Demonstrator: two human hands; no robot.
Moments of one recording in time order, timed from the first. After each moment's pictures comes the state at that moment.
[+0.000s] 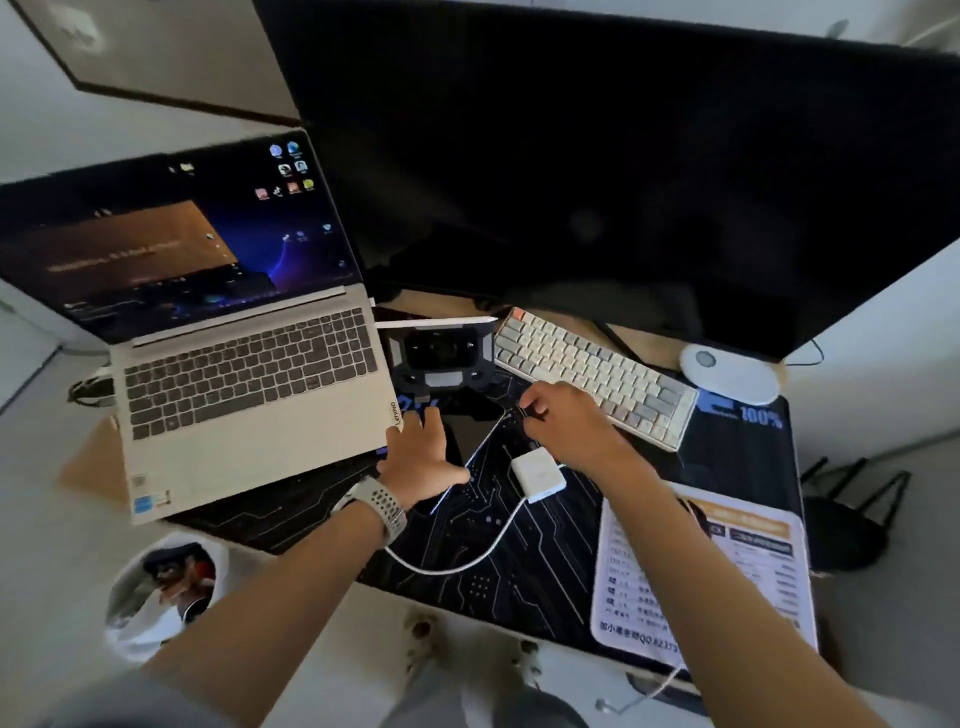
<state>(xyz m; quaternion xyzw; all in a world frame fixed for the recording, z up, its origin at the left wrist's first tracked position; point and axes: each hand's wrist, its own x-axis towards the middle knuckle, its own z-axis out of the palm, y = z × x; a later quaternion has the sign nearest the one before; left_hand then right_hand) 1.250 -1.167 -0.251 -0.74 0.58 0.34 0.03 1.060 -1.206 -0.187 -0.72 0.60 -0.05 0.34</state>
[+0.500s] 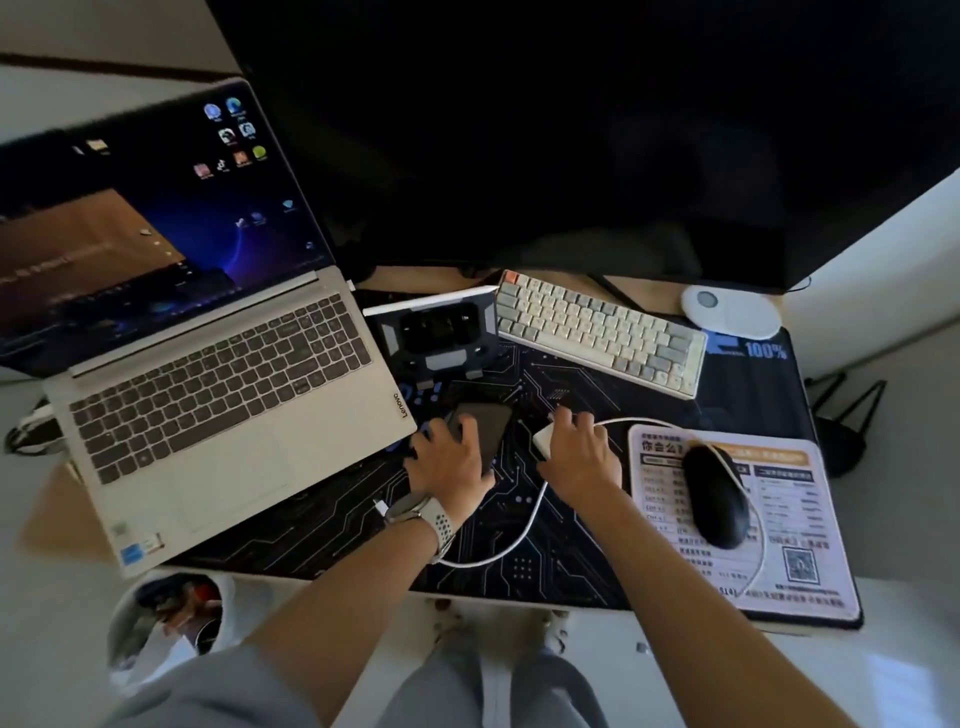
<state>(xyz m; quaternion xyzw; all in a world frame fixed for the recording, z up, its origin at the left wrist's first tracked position) 1.250 -1.153 -0.306 -0.69 0.69 0.16 0.11 1.093 -1.163 -0.283 -0.59 0.76 0.07 0.25</state>
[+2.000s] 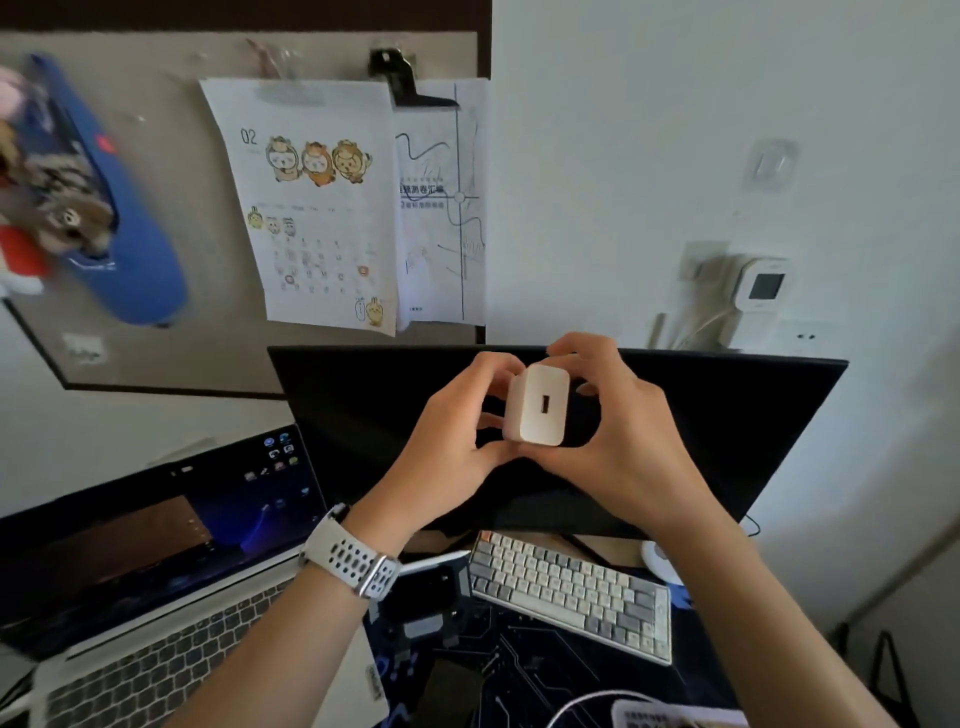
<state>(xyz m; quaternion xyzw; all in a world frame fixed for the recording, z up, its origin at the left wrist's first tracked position) 1.222 -1.263 0.036 -0.34 0.78 0.27 -0.45 1.052 -1.233 0.058 -0.76 0.47 -0.44 0.11</state>
